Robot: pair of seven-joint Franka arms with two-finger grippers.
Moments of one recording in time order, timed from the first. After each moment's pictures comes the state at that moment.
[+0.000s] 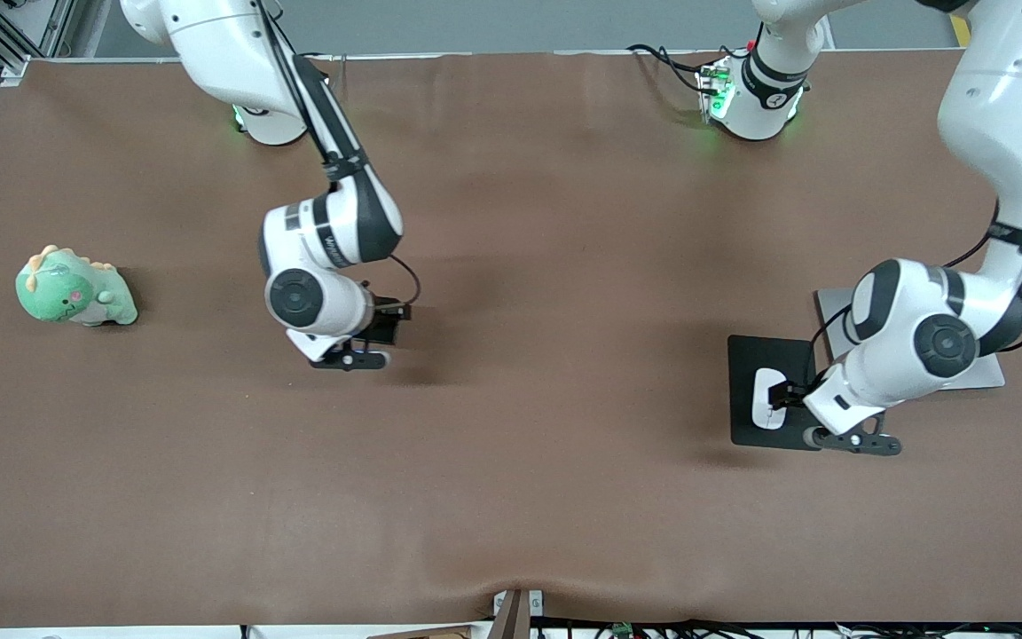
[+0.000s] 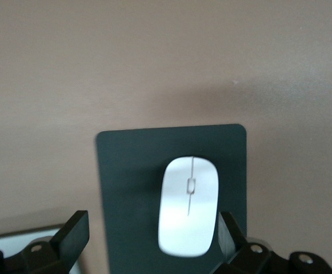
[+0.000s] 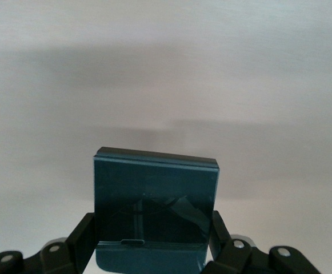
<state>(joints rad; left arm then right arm) 0.33 0.59 -0.47 -1.69 0.34 2.22 -0.13 0.76 0.49 -0.38 -1.88 0.36 2.04 0.21</state>
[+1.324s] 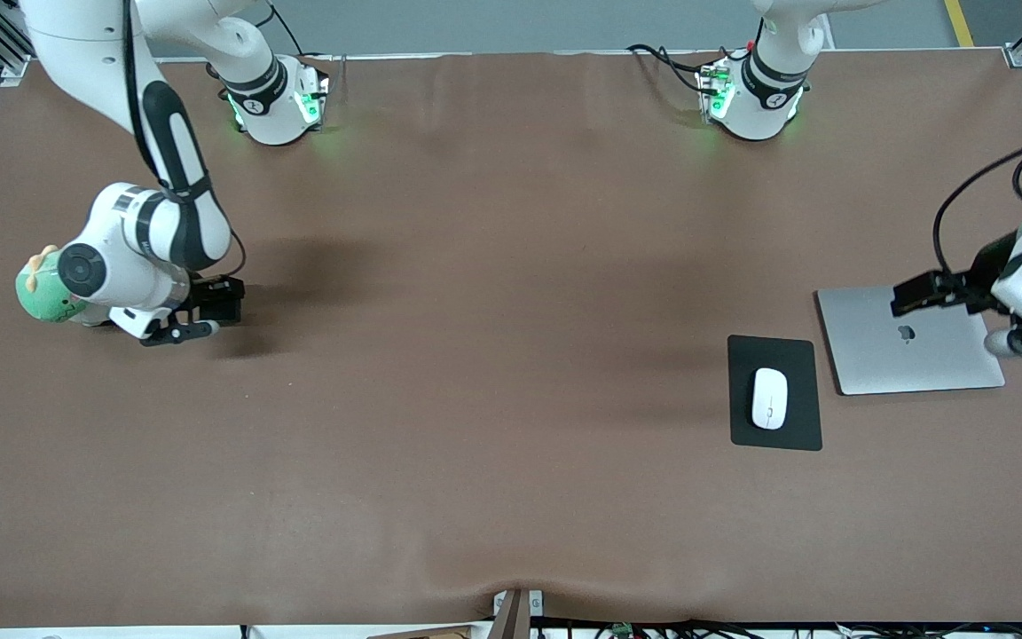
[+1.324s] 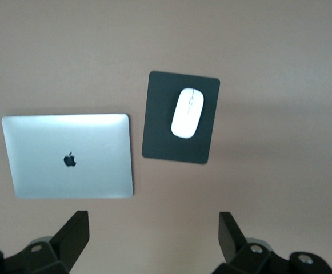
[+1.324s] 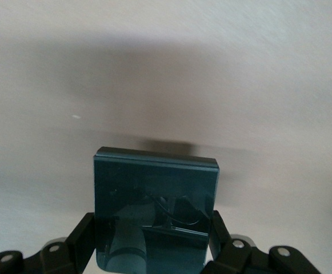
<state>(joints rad) 0.07 0.17 -0.11 -1.48 0.01 1.59 -0.06 0.56 0.37 -0.65 -2.32 0.27 2.32 -0.47</state>
